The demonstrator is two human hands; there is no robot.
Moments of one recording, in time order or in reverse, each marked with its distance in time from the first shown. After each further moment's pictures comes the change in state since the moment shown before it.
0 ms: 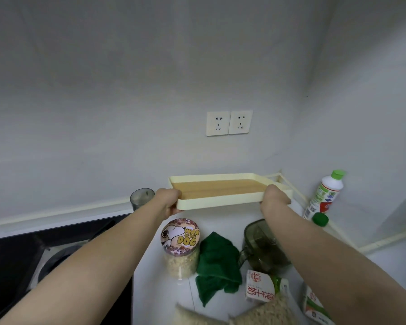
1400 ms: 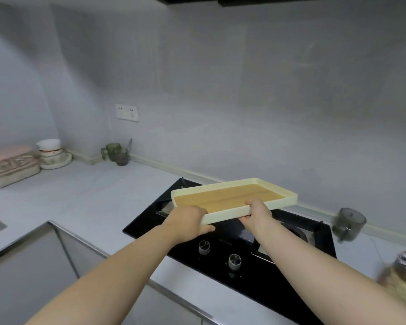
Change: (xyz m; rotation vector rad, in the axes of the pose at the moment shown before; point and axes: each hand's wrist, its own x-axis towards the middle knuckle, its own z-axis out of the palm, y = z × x) left_hand -0.316 -0.142 -0.507 1.309 0.440 0.358; right_hand -0.545 0.309 0.092 -0.276 -0.914 0.346
